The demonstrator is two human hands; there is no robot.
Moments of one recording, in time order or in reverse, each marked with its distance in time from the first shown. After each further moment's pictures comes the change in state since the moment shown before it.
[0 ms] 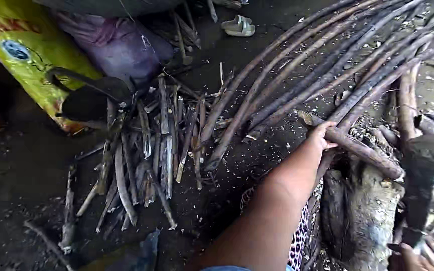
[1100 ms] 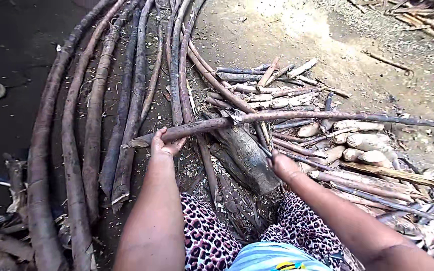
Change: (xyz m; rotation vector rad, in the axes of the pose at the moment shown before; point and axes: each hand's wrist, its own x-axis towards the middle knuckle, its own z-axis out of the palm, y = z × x) left_hand 0.006 -0.015 0.009 0.033 0.081 0.122; right_hand 0.003 -0.013 -0.028 -0.793 0.190 0.182
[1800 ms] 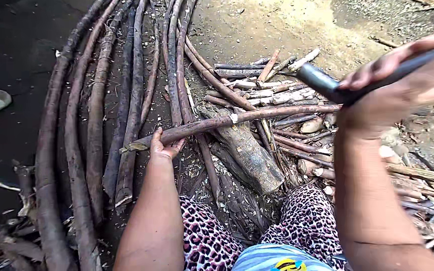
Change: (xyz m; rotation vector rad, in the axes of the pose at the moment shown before) left_hand 0.000 -0.003 0.000 0.085 0.024 0.033; right_hand -0.048 -0.011 -0.165 1.460 1.309 -0.886
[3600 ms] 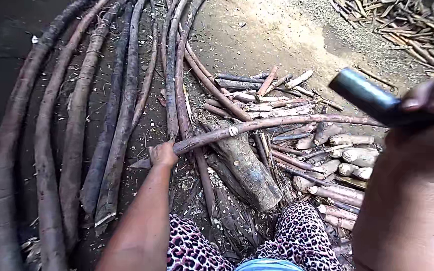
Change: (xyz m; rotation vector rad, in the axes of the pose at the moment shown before) left_hand 0.057 0.000 -0.002 2.155 -0.167 0.563; right_hand 0.030 -0.039 0.026 -0.026 -0.198 -0.095
